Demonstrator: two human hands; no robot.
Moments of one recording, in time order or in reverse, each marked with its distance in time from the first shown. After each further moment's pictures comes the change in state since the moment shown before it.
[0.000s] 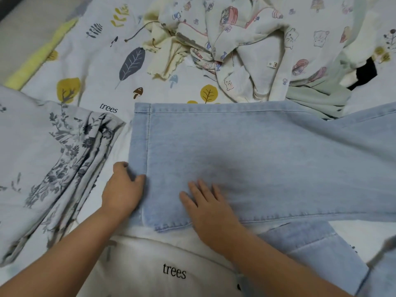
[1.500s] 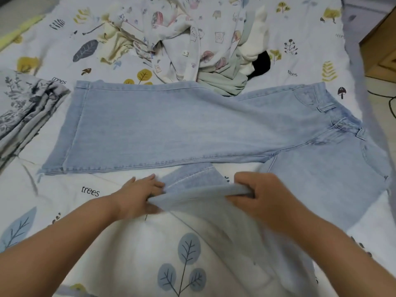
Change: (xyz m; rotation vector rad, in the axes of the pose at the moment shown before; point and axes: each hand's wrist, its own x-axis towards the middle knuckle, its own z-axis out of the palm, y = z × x) left_hand -0.237 0.074 0.097 0.632 -0.686 0.661; right_hand -0.313 0.142 -0.053 0.589 0.274 0.179
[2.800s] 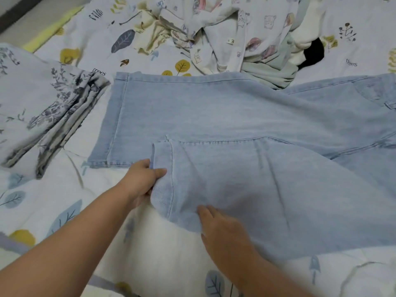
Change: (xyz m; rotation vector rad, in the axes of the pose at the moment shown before) left_hand -0.009 -0.071 -0.007 -1.308 0.517 -0.499; right_hand 0.033 -0.054 0.179 -0.416 -0.114 -0.006
